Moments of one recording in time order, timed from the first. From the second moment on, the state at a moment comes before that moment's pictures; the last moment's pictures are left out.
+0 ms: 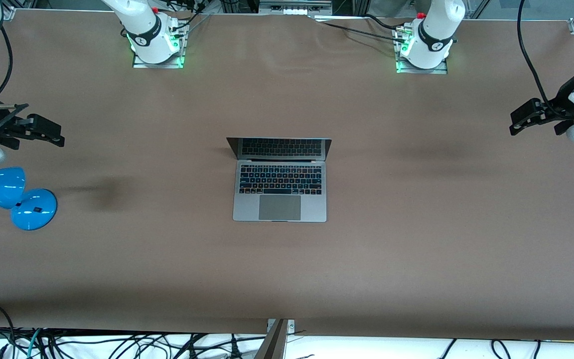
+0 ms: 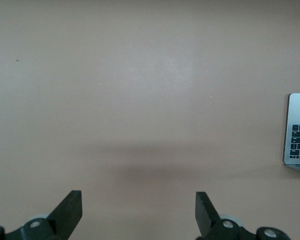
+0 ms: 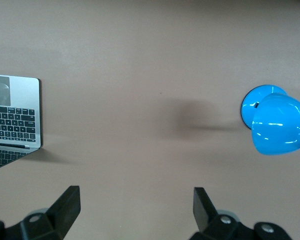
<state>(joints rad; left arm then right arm) -0.13 -0.01 0.12 -1.64 0.03 1.63 -0.04 -0.03 0.22 0.08 -1.33 -0.02 1.49 -0.03</state>
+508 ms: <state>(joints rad) -0.13 -0.01 0.12 -1.64 0.03 1.63 -0.04 -0.03 0.22 0.08 -1.33 -0.02 1.49 -0.03</state>
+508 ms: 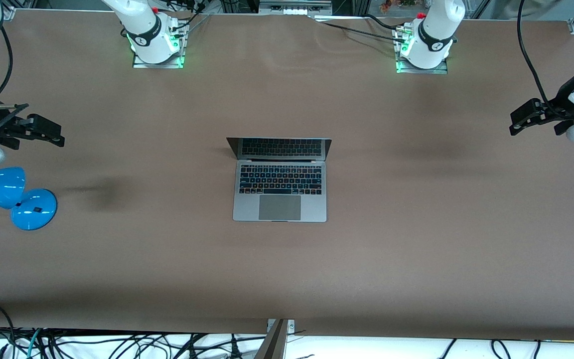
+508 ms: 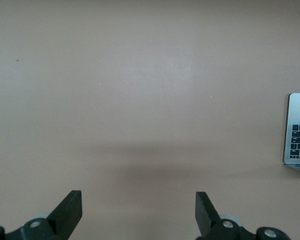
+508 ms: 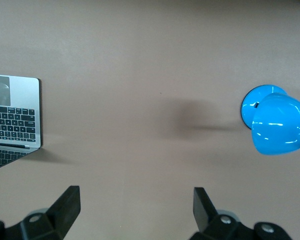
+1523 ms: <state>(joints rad) -0.15 0.02 -0.04 -1.64 0.03 1.63 -0.22 -0.03 0.22 0.08 -1.33 0.00 1.49 -0.03</state>
